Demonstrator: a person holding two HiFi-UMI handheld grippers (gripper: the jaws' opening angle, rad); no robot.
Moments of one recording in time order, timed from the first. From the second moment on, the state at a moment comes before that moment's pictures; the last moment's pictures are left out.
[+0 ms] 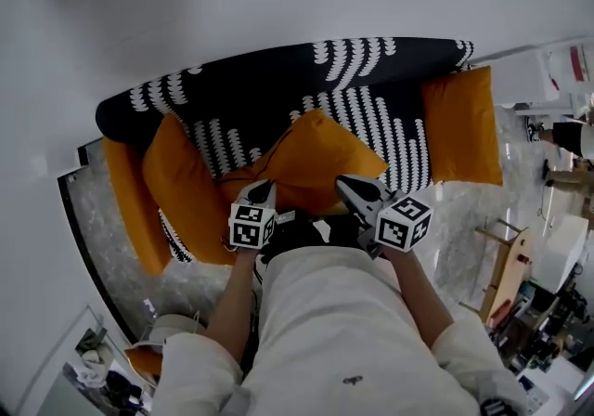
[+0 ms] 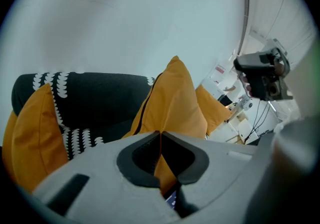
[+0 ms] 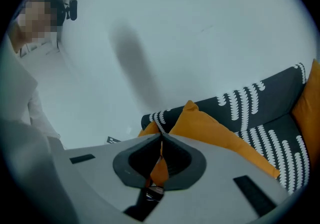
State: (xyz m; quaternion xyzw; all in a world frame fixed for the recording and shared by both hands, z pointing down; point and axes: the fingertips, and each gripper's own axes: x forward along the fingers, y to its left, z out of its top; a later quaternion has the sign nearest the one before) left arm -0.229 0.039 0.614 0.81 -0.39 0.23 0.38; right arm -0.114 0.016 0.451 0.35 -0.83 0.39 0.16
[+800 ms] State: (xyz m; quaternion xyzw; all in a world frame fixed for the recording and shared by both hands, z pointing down) left arm -0.132 0.043 0.520 0.86 -0.37 0.19 0.29; right arm -0.027 -0.013 0.403 0.42 -0.85 0.30 0.10
